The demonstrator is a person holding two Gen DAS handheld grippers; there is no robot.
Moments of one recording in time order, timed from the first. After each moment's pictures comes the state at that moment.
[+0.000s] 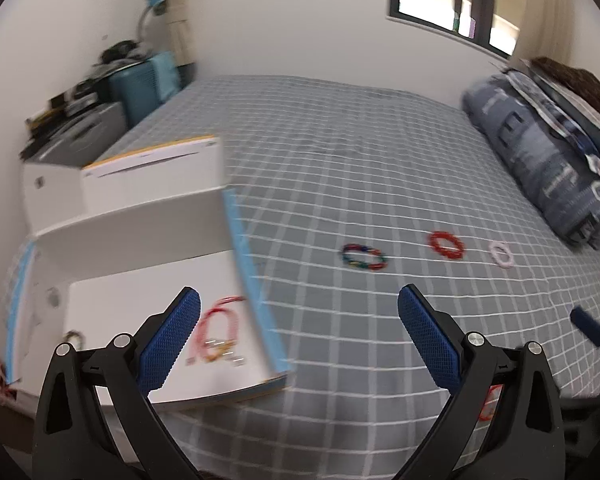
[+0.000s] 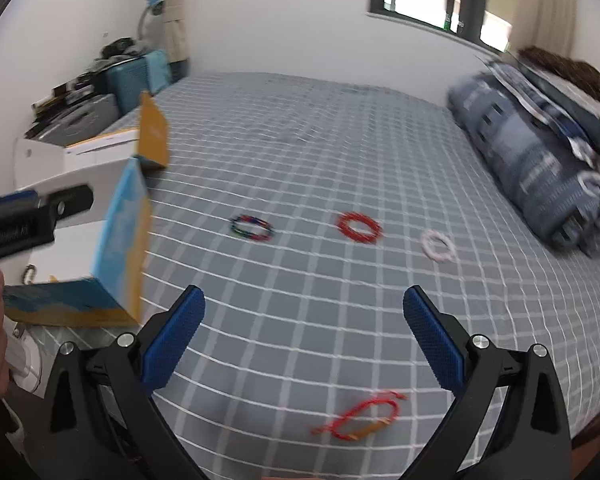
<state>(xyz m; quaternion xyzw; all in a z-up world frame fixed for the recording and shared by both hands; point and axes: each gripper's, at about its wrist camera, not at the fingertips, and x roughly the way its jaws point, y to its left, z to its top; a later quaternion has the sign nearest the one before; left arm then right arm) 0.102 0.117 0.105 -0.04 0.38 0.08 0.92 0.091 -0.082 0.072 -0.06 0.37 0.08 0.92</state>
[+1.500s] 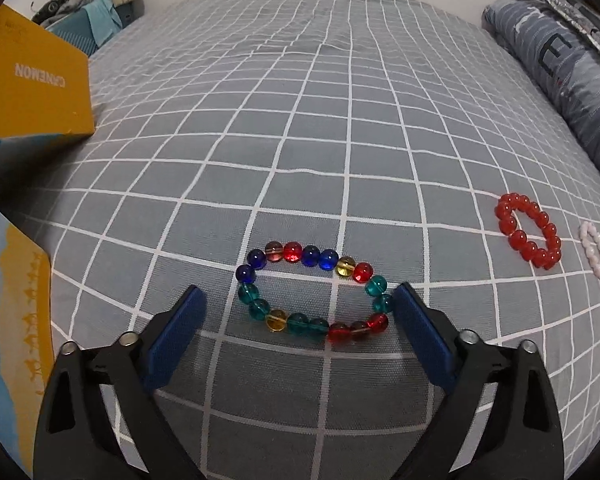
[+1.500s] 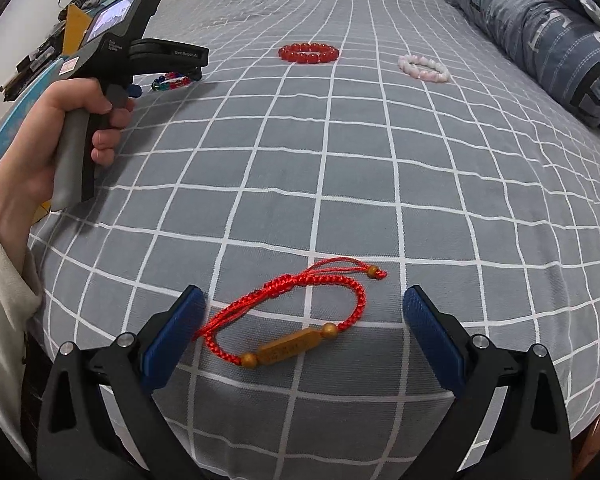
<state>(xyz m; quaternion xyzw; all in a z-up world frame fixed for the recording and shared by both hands) 0.316 0.071 -0.087 -0.03 0.49 0.08 0.87 0.094 -0.159 -0.084 -0.02 0.51 0.09 0.86</state>
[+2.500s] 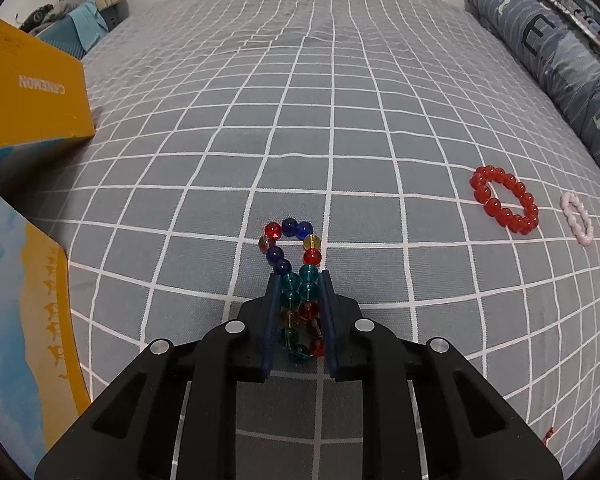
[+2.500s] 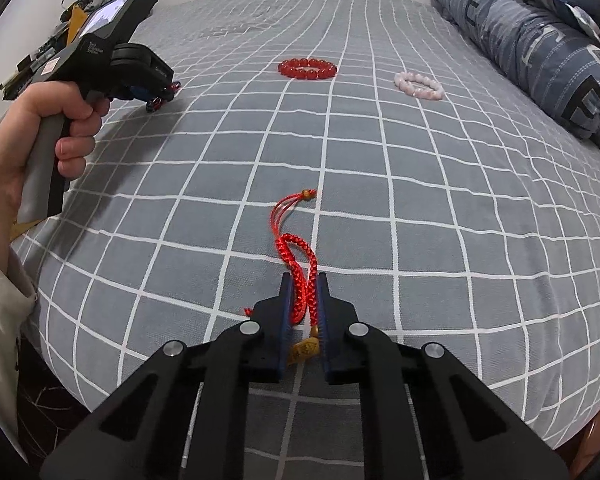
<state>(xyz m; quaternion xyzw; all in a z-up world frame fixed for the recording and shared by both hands) 0.296 0.064 -0.070 -0.01 0.51 0.06 0.86 0.095 -0.159 -0.077 -0.03 0.48 0.08 0.87</state>
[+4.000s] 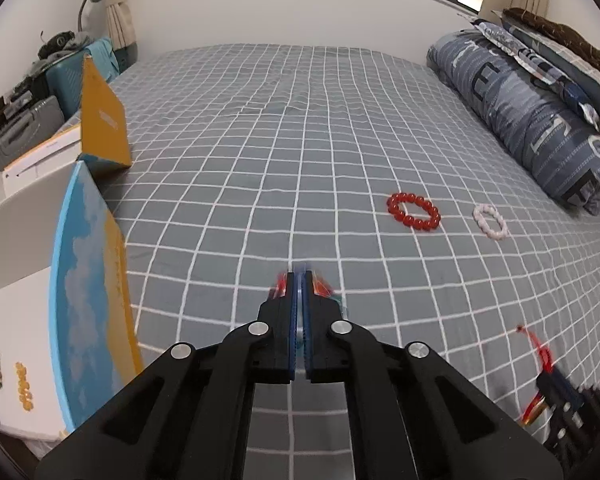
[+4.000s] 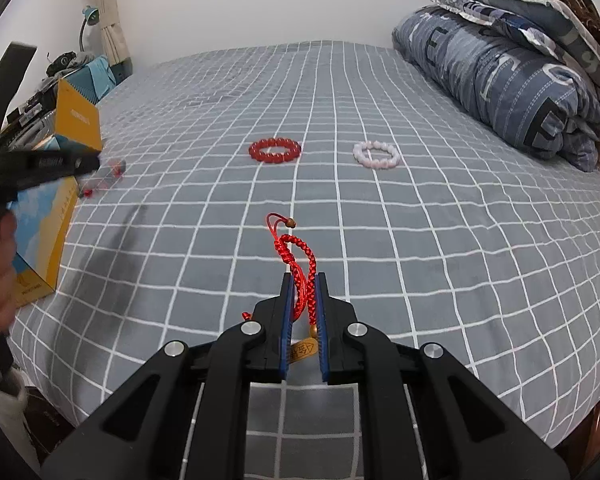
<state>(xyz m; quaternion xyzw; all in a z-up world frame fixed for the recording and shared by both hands) 0.183 0.048 0.011 -0.03 0.41 0.03 0.91 0.098 -0.173 -0.024 0.01 0.39 0.04 0.92</state>
